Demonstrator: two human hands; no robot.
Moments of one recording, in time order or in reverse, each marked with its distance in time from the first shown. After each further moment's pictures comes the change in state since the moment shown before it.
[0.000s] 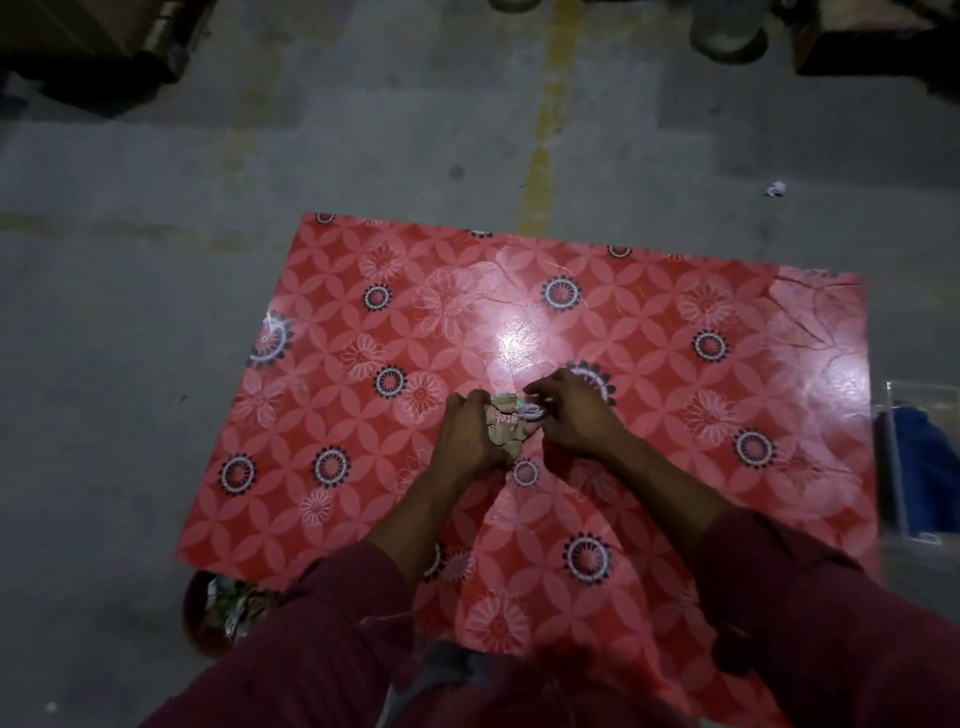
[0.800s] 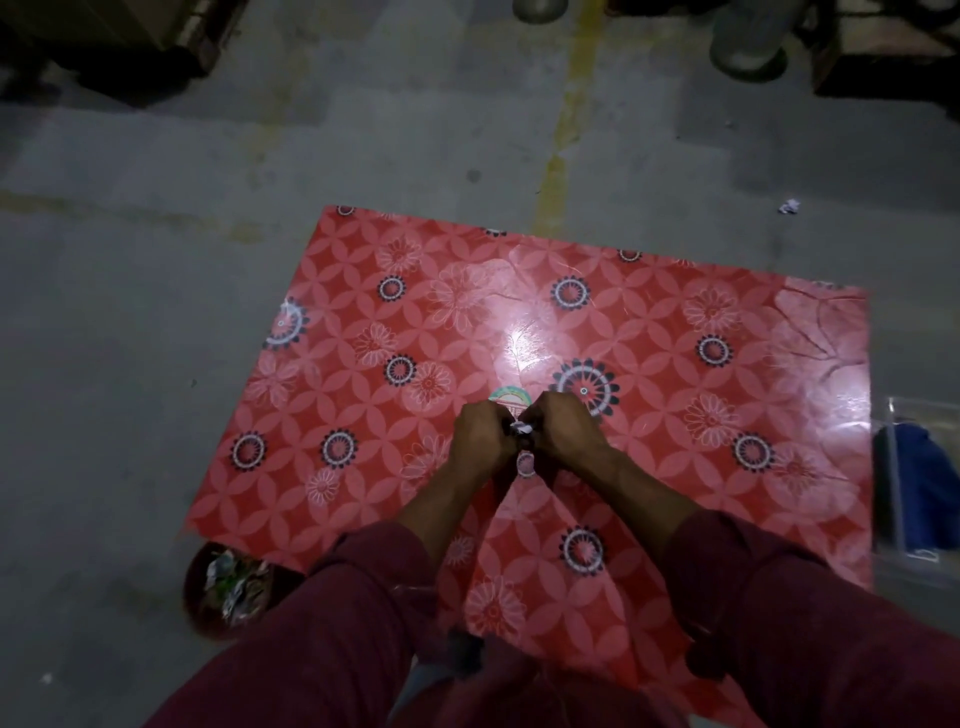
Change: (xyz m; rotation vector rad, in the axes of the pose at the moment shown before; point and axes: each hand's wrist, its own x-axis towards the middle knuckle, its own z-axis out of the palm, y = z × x) left_hand -0.005 0.011 0.019 -0.033 0.107 0.017; right_hand -0.008 -0.018 0.026 -0.086 0.014 0.001
